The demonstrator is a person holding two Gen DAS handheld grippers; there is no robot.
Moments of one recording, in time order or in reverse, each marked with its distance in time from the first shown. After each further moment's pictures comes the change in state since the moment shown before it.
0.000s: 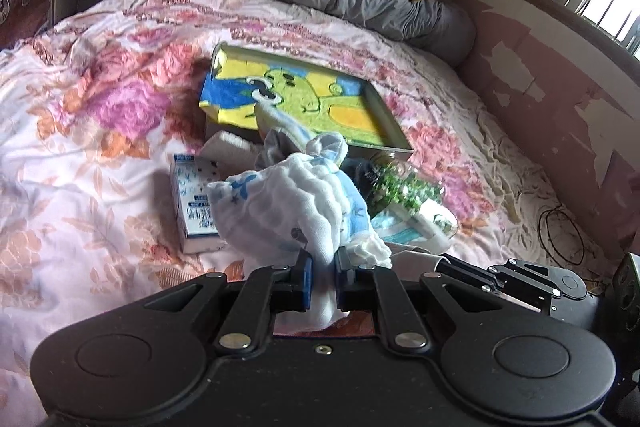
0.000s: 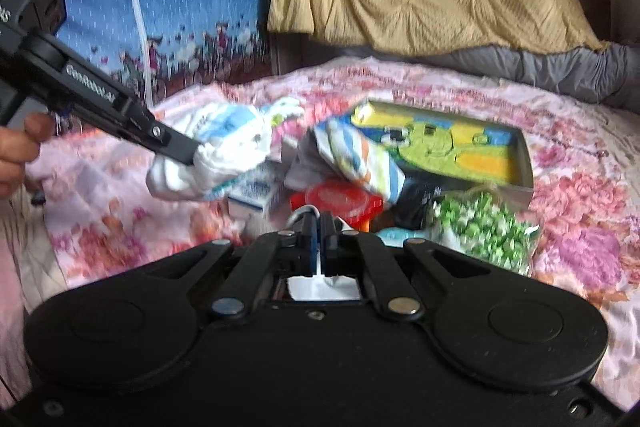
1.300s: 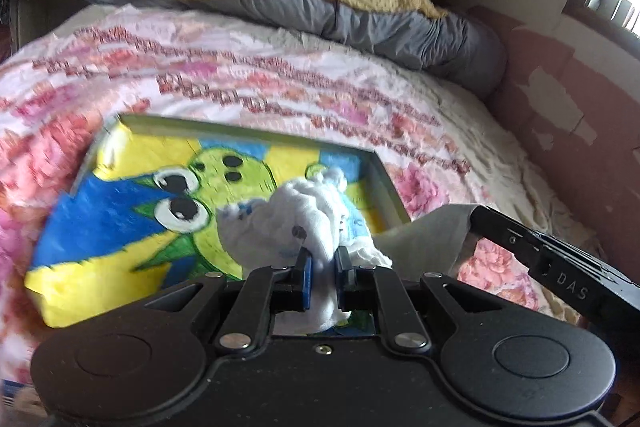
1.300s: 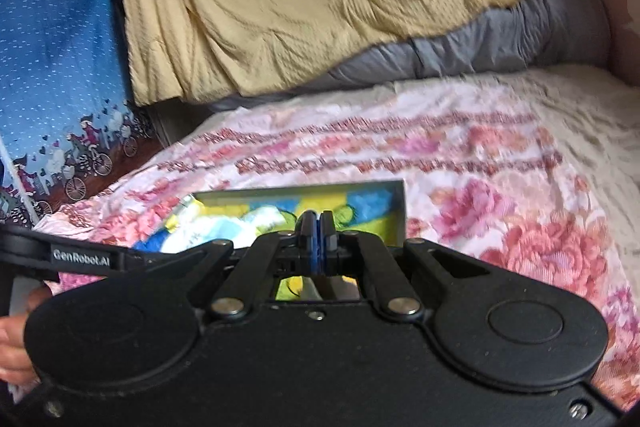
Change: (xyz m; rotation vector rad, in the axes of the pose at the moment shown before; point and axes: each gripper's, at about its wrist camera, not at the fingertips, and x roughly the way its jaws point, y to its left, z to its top) left arm 0.264 -0.059 0.161 0.011 -0.058 0.065; right arm 0.157 -0.265 0.076 0.306 -0.067 -0.165
